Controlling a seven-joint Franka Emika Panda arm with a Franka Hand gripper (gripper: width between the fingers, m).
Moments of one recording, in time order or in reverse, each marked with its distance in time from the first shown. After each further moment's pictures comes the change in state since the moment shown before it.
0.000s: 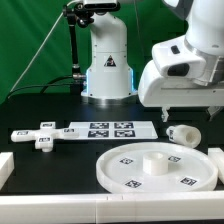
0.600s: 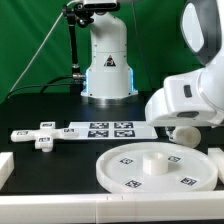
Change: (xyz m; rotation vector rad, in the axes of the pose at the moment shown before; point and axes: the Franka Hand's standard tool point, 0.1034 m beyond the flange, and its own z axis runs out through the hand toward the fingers) arm -0.001 -0.015 0.031 -0.004 -0.353 -0.003
